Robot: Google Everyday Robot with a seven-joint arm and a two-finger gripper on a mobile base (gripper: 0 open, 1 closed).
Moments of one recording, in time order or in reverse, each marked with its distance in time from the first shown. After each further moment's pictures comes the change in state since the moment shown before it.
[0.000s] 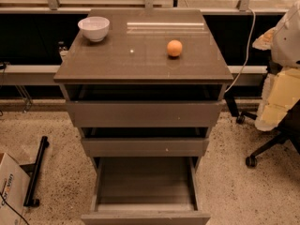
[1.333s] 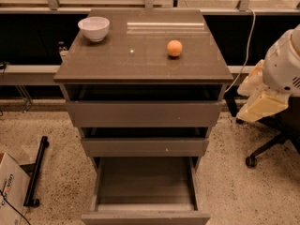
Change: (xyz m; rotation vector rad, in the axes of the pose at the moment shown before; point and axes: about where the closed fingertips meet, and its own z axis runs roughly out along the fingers) arm -0.001 0.018 0.032 -0.008 -0.057 0.022
